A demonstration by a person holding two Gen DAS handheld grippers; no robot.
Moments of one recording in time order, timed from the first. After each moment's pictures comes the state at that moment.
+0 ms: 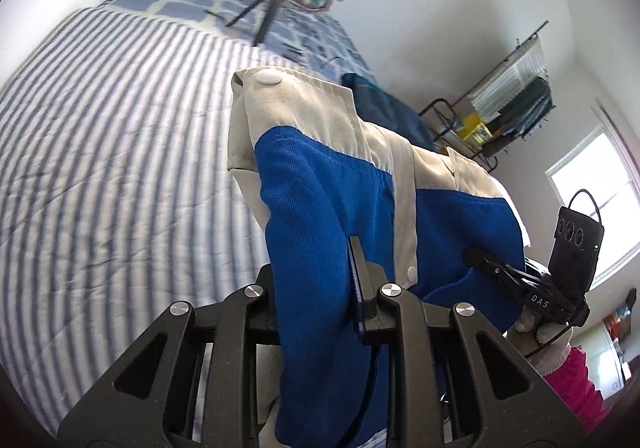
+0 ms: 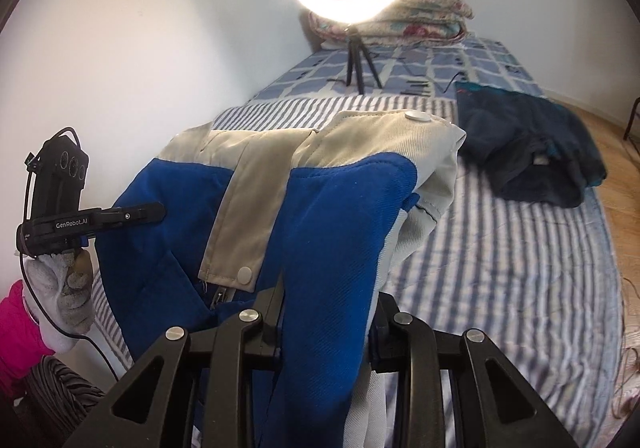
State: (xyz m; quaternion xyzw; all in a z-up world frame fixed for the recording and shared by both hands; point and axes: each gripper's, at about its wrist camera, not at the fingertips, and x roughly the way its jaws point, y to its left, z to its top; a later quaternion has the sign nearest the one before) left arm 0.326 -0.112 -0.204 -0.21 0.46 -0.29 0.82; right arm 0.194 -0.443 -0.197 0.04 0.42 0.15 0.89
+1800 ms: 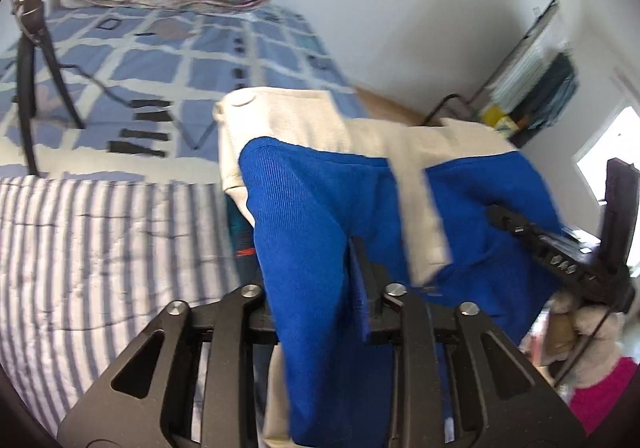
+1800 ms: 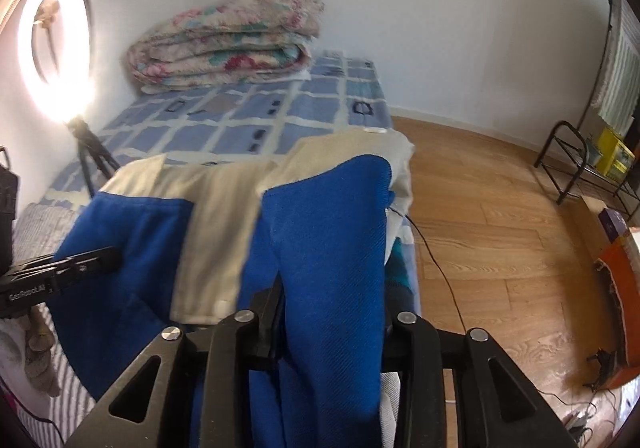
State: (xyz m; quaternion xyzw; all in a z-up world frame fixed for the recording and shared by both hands) left arm 0.684 -0.471 -0.243 -0.13 0.45 -0.27 0.84; right arm 0.555 -0.740 -0.193 -0.01 0.42 -0.05 0.91
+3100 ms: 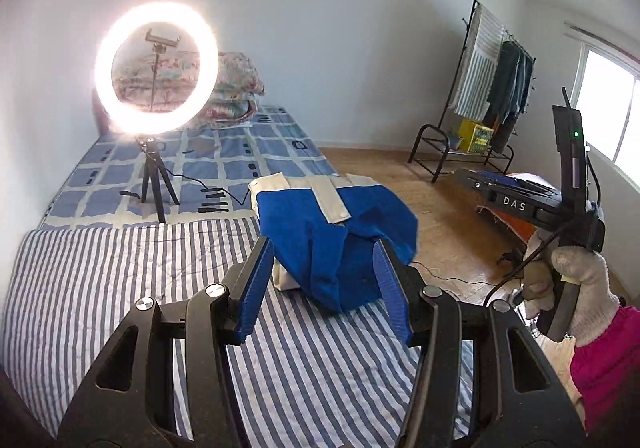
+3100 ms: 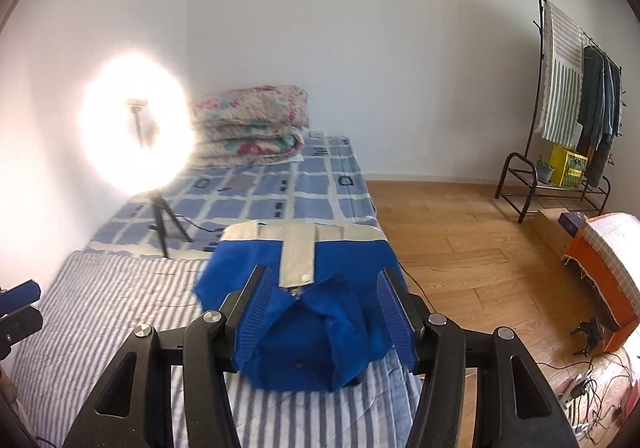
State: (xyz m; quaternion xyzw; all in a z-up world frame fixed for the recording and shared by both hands) left arm 0.377 -0.350 -0.037 -0.04 0.29 -0.28 0.91; right arm 0.332 -0.652 -0.050 0.02 0.28 -0.08 0.96
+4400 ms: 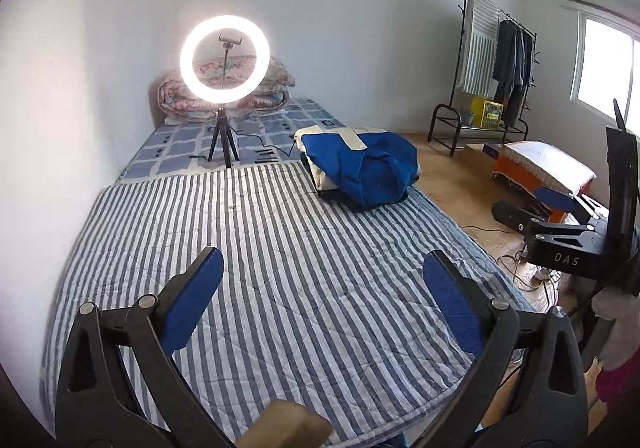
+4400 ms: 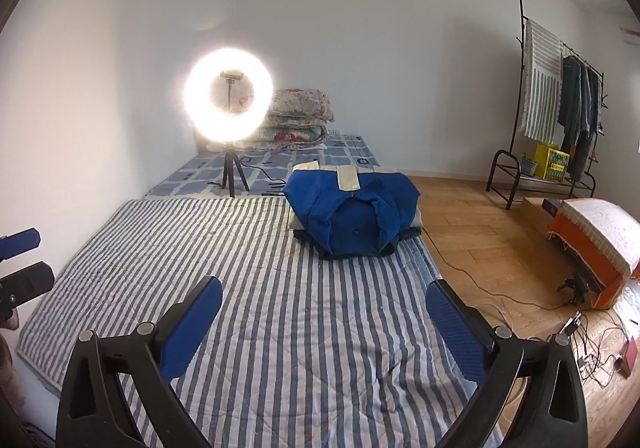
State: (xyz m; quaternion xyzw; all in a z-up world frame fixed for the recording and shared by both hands) left arm 0.137 -0.228 -0.061 0.01 0.28 -0.23 0.93; right arm 0.067 -0.506 -0.108 0.00 0.25 -0.08 0.96
